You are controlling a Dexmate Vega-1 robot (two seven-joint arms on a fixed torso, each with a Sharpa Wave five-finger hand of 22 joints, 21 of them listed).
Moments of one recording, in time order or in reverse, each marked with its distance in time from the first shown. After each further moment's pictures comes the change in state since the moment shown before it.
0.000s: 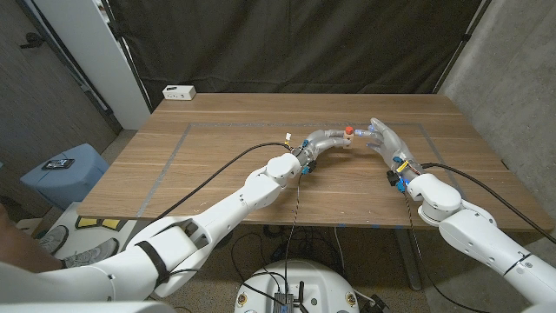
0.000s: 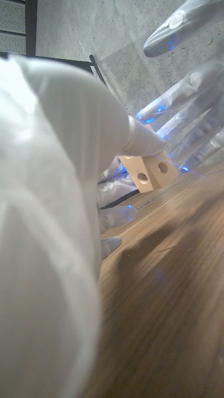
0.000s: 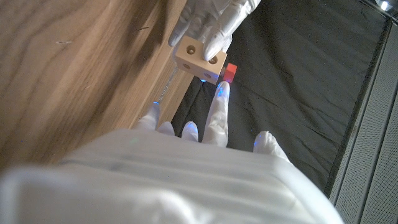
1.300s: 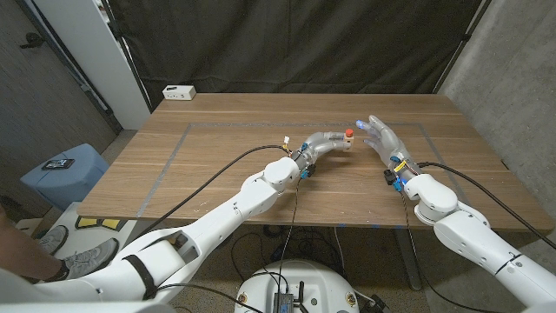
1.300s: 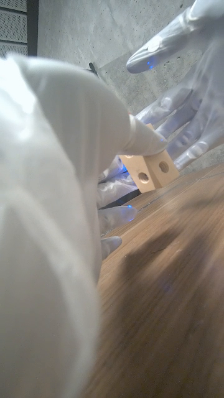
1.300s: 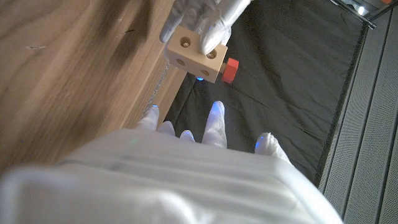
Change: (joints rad) left arm 0.072 0.069 -0.001 -0.170 0.013 0.053 0.040; left_hand 0.004 -0.015 0.011 0.002 -0.004 0.013 0.003 0.004 -0.005 0.013 0.002 0.000 0.001 0.004 -0.004 -0.004 0.000 0.000 0.000 0.000 0.000; right arm 0.027 0.036 -0.024 0.053 -0.026 0.075 0.051; right_hand -0.031 -0.009 -0.027 0.010 0.000 -0.327 -0.066 -0.027 -0.003 -0.128 -0.002 -0.023 0.002 -0.006 0.013 -0.014 0.017 -0.051 0.003 -0.020 0.000
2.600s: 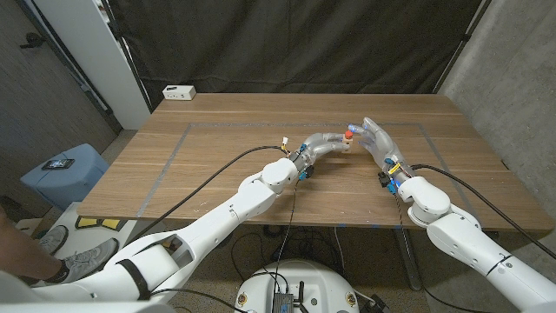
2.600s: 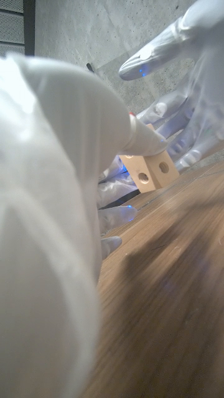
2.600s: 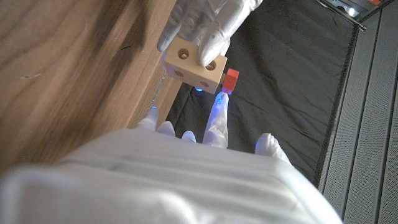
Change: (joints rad) left arm 0.017 0.028 -0.001 -0.053 0.006 0.028 0.009; left_hand 0.003 -0.003 0.012 0.002 -0.001 0.000 0.000 -0.001 0.000 0.000 0.000 0.000 0.000 0.000 0.000 -0.004 0.000 0.000 0.000 0.000 0.000; right arm 0.013 0.026 -0.033 0.024 -0.005 0.030 0.008; right_hand 0.000 0.000 0.005 -0.004 0.000 0.184 0.025 0.050 0.000 -0.005 -0.038 0.020 -0.003 0.004 -0.004 0.006 -0.012 -0.010 0.000 0.004 0.000
